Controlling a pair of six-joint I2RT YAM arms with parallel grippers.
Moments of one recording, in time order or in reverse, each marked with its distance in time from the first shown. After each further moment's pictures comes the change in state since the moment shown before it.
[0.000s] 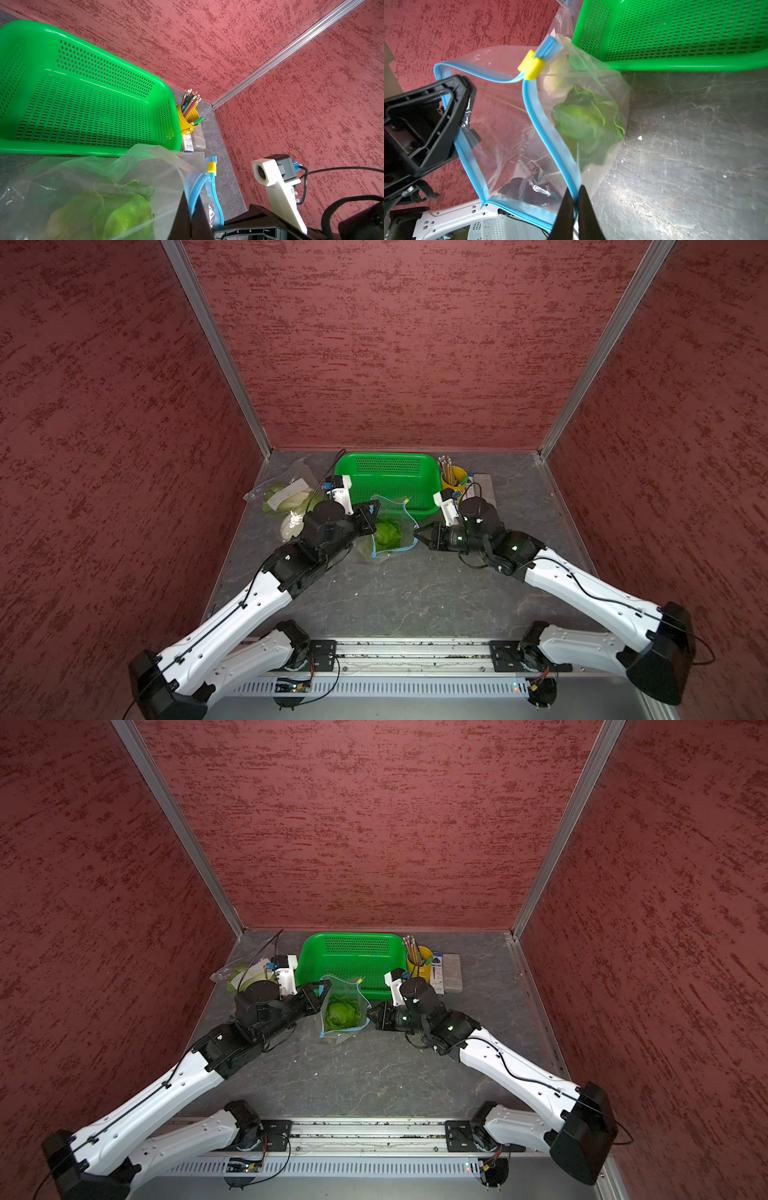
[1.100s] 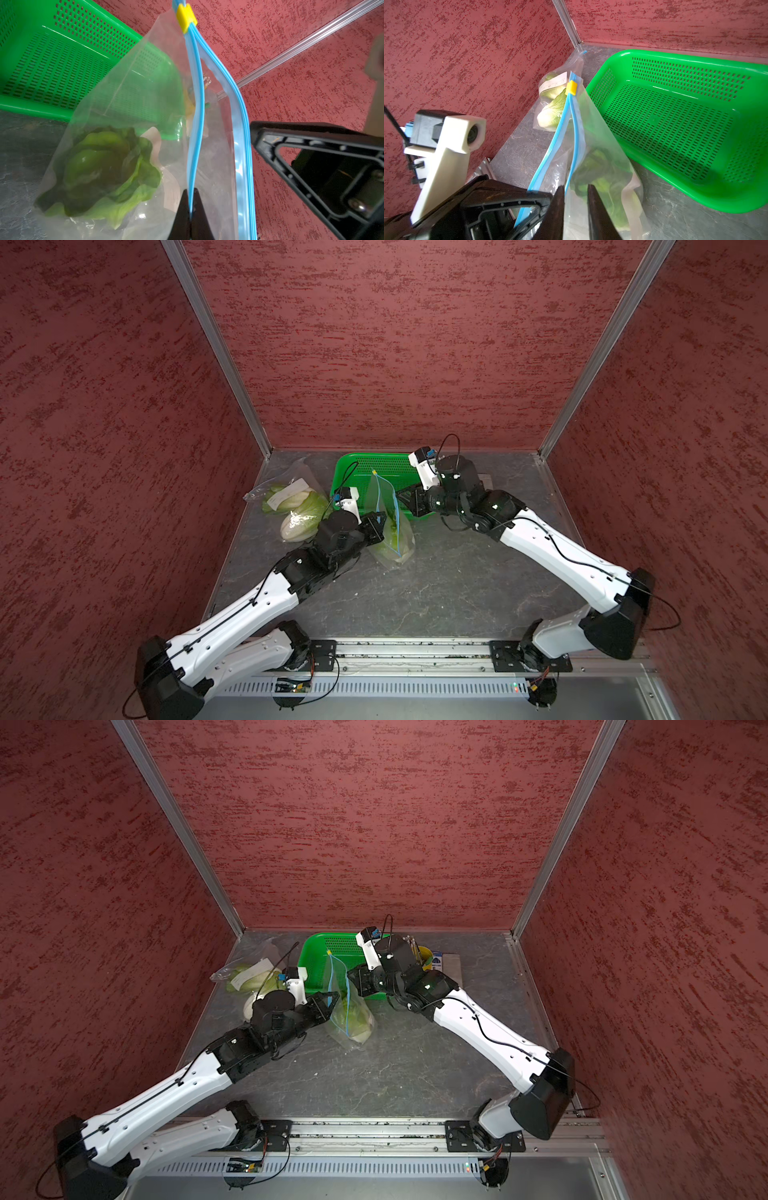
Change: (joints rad) left arm -0.085 0.027 -0.078 0.032 -0.068 -0.128; right arm -0.001 0.291 0.505 -0.185 0.151 -0.389
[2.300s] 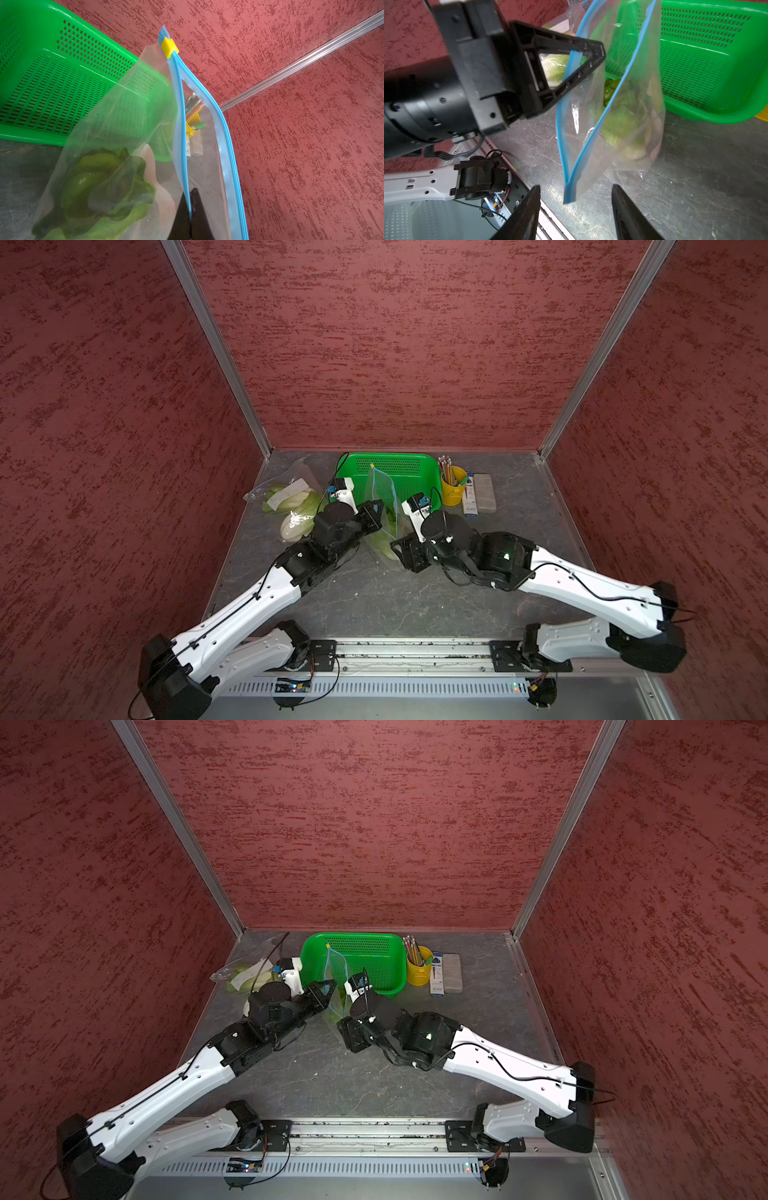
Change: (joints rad) left arm 0.067 0.039 0.034 0.081 0.022 0.008; right arm 0.382 -0.156 -0.113 -0.216 0.369 0.154
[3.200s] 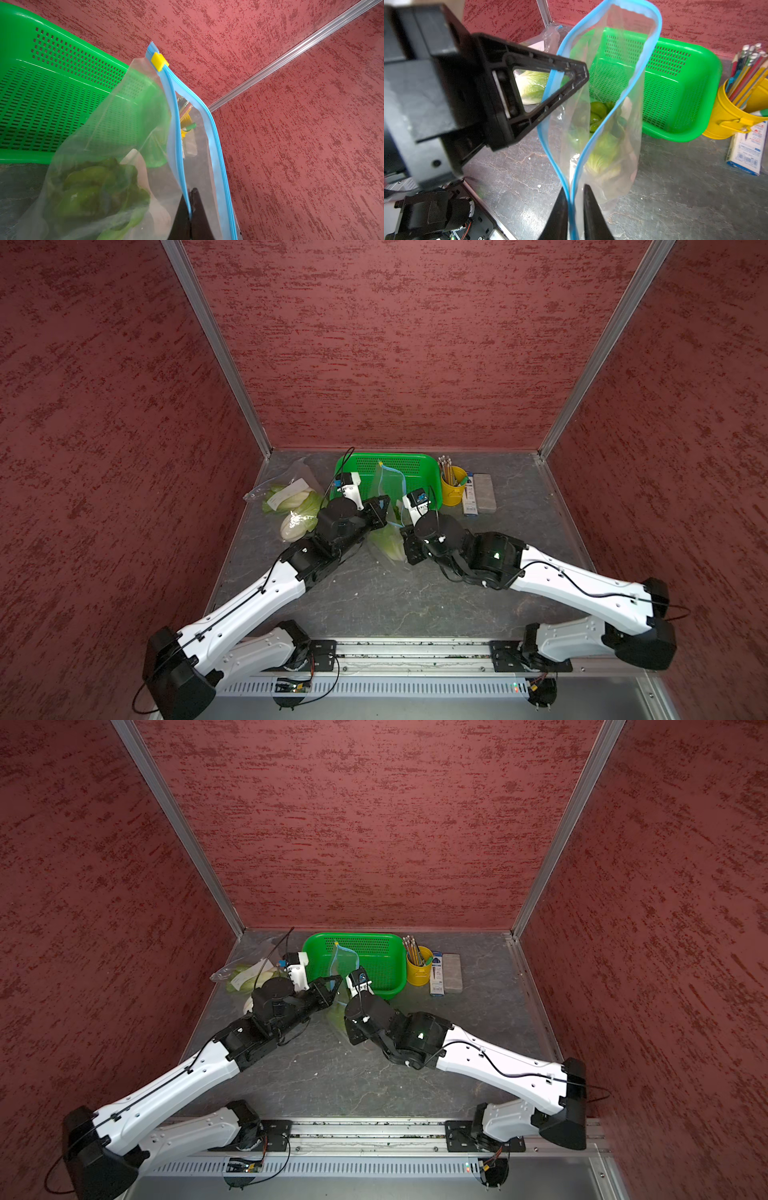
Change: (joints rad) left arm -0.008 0.040 0.029 0.055 0.026 0.053; right arm 0.002 0.022 -0.009 0.057 0.172 -0.079
